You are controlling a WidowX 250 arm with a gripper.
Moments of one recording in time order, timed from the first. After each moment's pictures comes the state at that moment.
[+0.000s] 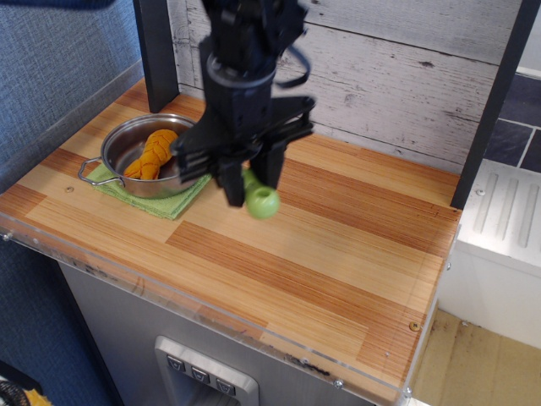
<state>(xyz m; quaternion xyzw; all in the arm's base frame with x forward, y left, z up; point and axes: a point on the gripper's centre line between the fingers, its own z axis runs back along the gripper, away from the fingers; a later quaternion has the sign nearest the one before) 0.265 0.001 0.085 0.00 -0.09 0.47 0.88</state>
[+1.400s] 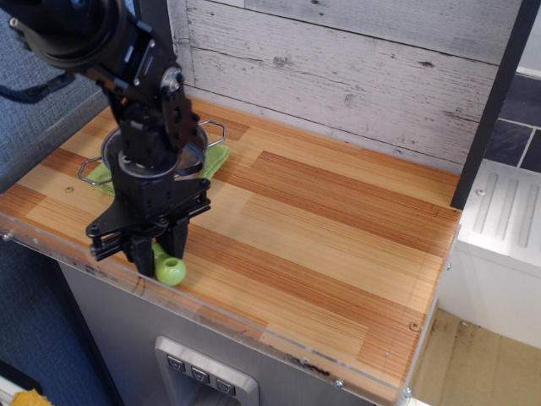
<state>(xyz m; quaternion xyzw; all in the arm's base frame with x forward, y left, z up) 0.224 0.071 0.010 0.06 -0.02 0.55 0.84</state>
